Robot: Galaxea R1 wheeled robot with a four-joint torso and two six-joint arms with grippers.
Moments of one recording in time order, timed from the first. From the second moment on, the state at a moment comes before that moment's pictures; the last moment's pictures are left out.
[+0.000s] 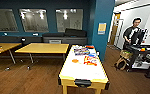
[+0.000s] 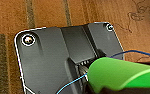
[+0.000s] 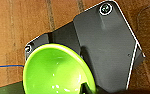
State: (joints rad) left arm 1.47 2.83 -2.57 1.23 -0.22 -1.15; right arm -1.54 2.99 -2.68 -0.47 0.19 0.65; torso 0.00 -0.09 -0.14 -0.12
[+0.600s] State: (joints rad) left arm 1.47 2.83 -2.57 1.23 -0.22 -1.15; right arm -1.54 2.99 -2.68 -0.47 0.19 0.65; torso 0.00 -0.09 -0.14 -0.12
